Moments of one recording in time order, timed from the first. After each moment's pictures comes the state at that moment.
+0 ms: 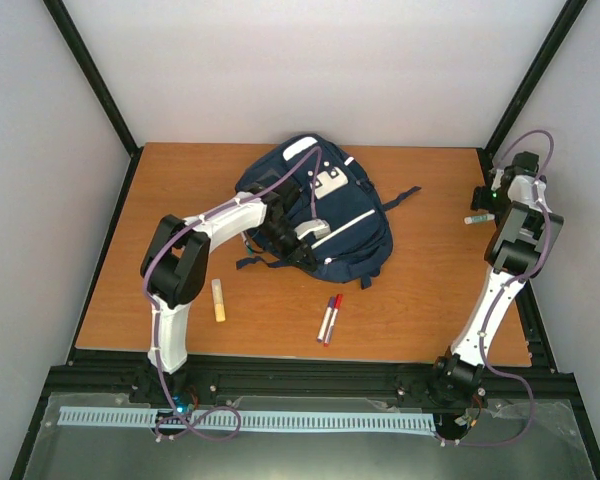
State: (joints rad) left arm -0.58 2.03 1.56 -1.00 0.76 0.45; right arm -0.44 2.42 2.00 -0.75 -0.17 -0.21
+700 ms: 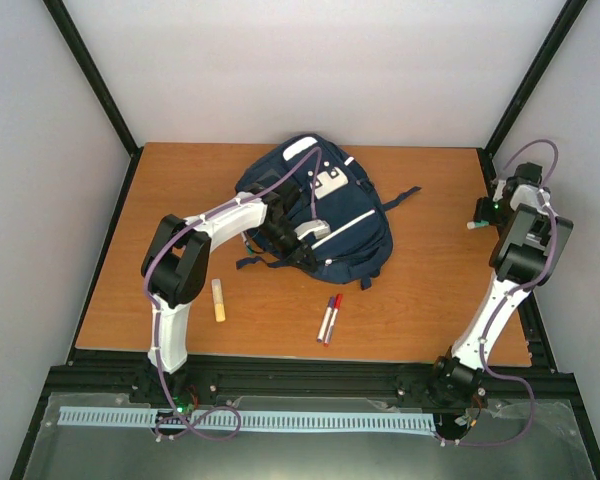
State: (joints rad) left arm -0.58 2.03 1.56 -1.00 0.77 0.45; right arm -0.46 2.27 1.75 -0.66 -0.18 -0.22
